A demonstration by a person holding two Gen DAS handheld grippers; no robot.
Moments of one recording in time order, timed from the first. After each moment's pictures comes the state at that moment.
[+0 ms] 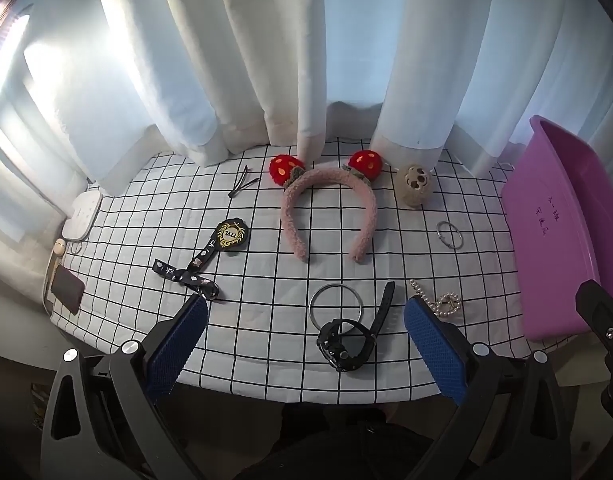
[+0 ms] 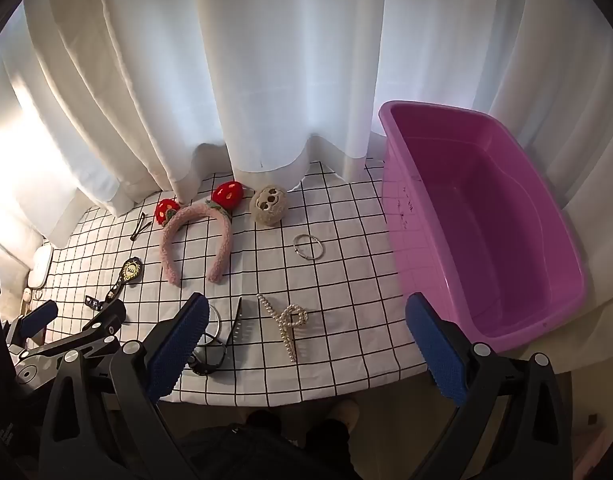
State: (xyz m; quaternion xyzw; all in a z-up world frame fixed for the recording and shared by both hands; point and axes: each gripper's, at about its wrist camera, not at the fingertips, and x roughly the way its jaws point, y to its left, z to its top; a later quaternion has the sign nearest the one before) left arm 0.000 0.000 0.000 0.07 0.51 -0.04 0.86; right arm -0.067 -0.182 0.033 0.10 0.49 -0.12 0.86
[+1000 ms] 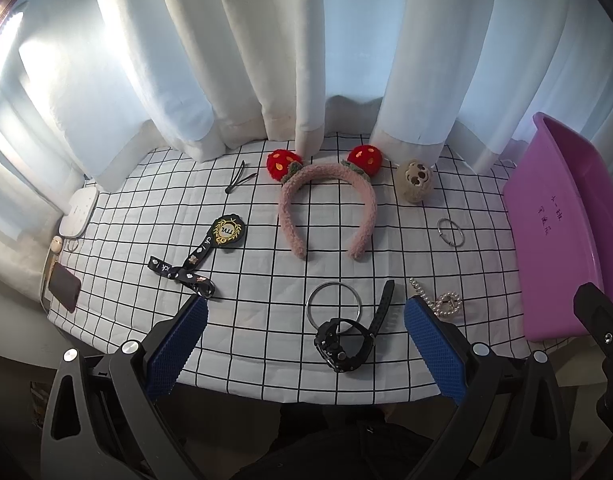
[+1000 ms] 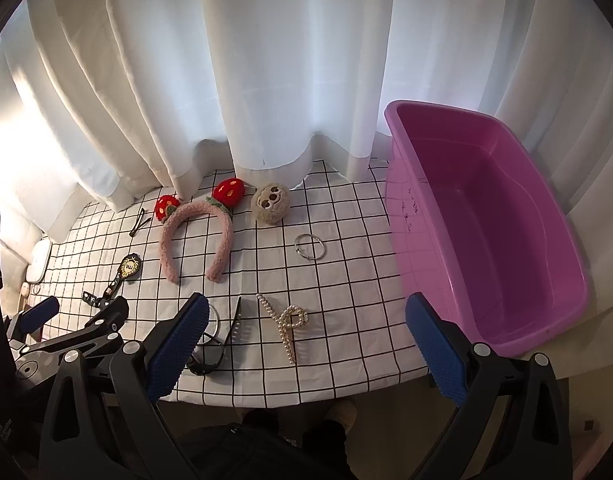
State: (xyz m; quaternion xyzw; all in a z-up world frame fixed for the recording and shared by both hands) left arm 0.002 0.001 -0.006 0.07 0.52 -0.04 0.85; right arm -0.062 -0.179 0.030 0.10 0.49 -0.11 0.86
